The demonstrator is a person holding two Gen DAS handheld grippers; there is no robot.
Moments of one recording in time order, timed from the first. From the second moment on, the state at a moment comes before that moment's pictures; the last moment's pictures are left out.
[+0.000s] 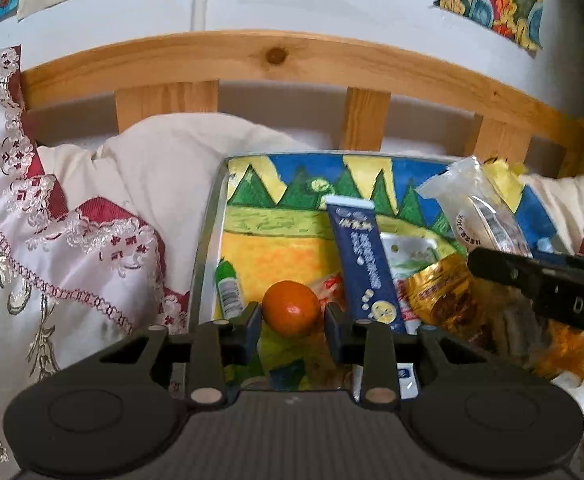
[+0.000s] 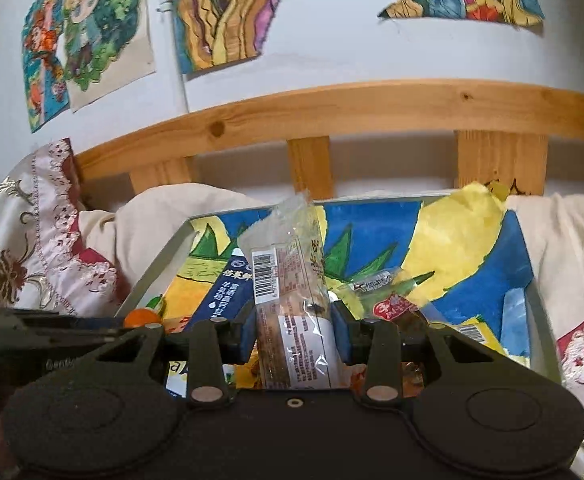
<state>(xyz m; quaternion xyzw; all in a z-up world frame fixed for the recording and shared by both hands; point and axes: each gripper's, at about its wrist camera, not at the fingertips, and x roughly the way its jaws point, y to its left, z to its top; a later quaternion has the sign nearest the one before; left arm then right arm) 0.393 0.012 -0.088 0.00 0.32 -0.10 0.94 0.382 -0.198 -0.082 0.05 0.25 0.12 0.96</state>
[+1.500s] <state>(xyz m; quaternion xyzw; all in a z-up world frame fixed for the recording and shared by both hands) 0.310 0.049 -0.024 -0.04 0.23 -0.02 0.97 0.292 -0.208 -0.019 0.05 0.17 0.10 0.98</state>
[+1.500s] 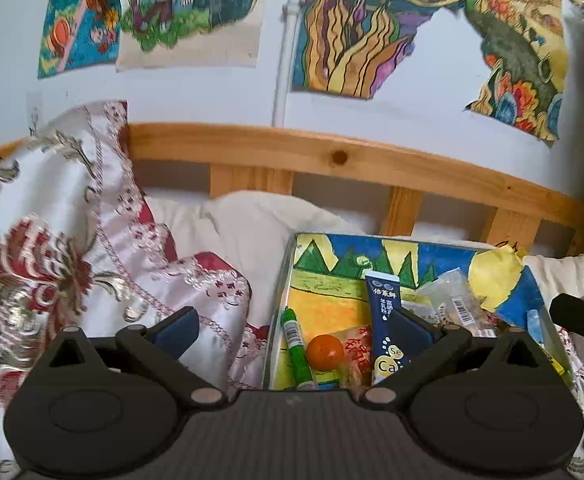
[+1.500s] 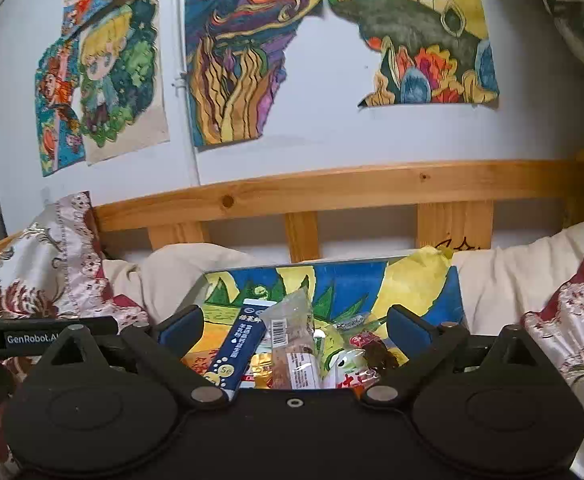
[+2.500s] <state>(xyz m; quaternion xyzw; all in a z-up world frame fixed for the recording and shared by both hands) 0.163 0.036 -0.002 0.00 0.21 -0.05 0.98 0.150 -0.222 -0.003 0.05 0.20 0.09 0.98</state>
